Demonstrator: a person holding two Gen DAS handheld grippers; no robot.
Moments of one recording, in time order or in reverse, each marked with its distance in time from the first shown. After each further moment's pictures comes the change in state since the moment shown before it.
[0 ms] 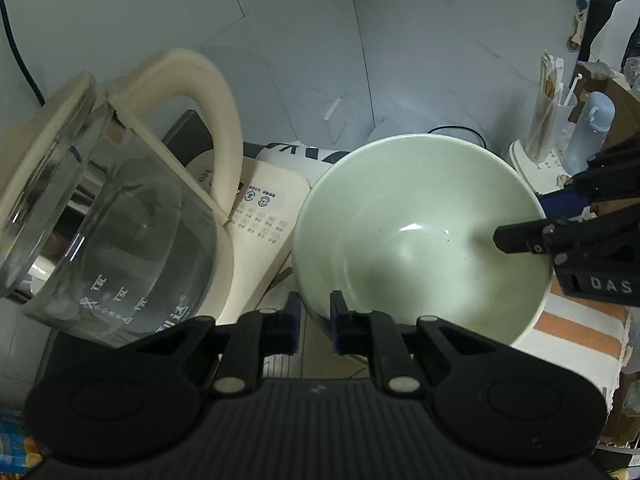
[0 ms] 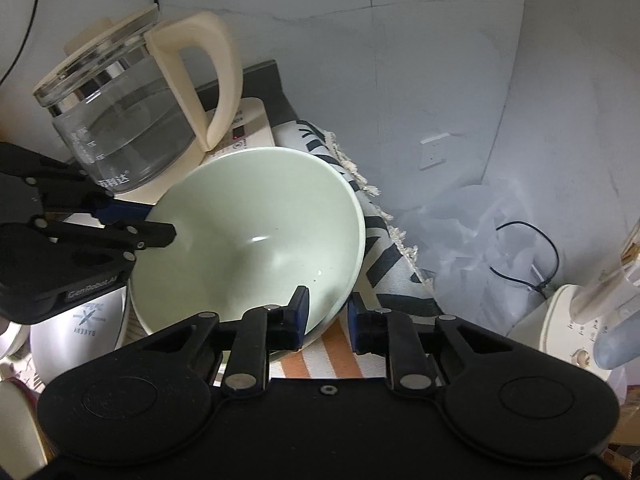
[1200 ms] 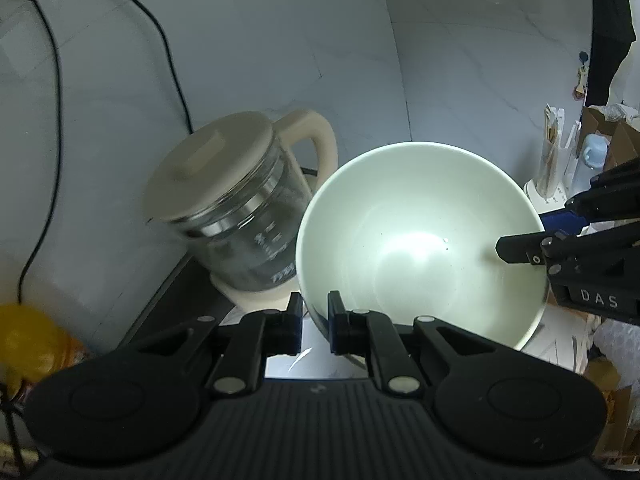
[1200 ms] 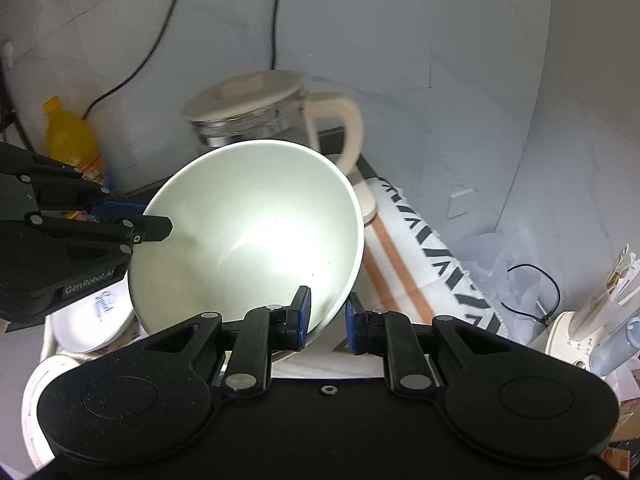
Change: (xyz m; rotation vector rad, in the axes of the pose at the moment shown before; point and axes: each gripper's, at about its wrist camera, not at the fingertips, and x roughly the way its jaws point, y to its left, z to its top) left arm -0.148 0.025 -0.061 -0.068 -0.132 0.129; right arm -0.119 0.109 -0.025 -0.074 -0.149 0.024
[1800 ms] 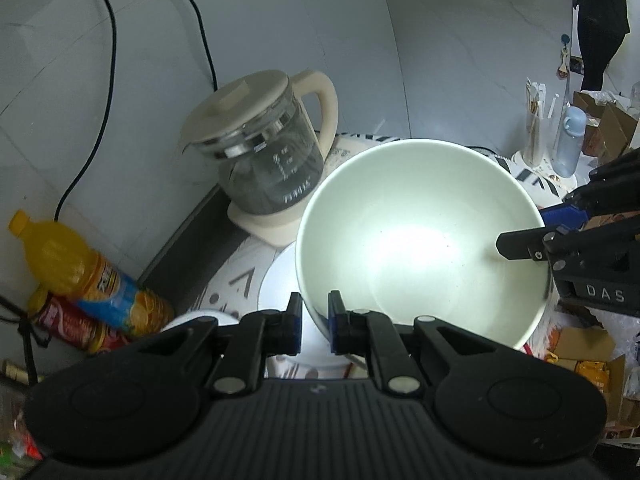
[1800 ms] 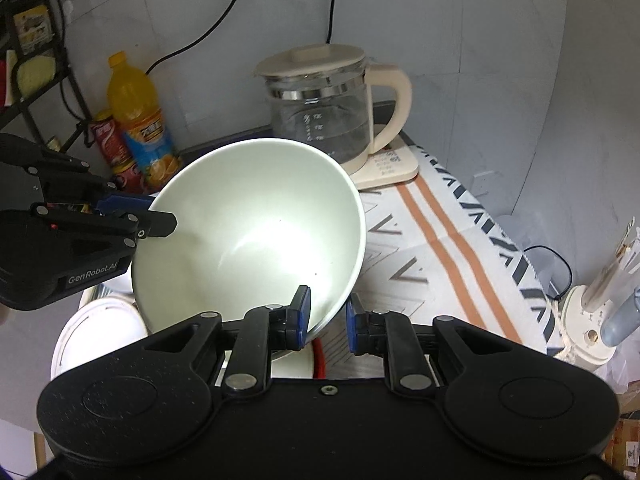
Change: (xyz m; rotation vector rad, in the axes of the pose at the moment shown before) left arm -0.064 0.001 -0.074 -0.013 0.032 0.005; right arm -0.045 0.054 -0.057 -0.033 0.029 0.036
